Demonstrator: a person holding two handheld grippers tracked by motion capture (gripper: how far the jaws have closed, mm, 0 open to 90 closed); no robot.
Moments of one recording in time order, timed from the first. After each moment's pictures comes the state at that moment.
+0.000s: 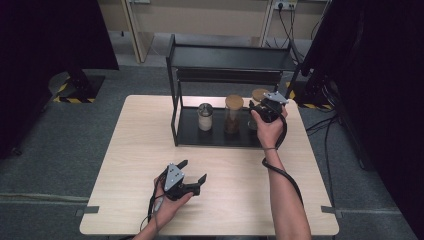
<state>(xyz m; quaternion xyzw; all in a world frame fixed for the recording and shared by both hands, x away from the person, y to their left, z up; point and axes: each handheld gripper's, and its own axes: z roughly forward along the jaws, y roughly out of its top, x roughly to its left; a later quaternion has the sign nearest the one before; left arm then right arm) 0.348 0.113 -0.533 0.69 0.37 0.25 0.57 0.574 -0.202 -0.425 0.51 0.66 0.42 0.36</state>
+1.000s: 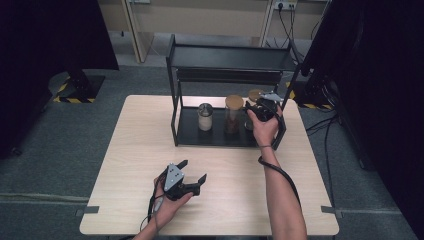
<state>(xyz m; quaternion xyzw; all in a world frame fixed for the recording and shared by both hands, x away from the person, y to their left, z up) 0.348 0.113 -0.533 0.69 0.36 0.25 0.57 0.587 -0.192 -0.436 0.51 0.67 0.41 0.34</state>
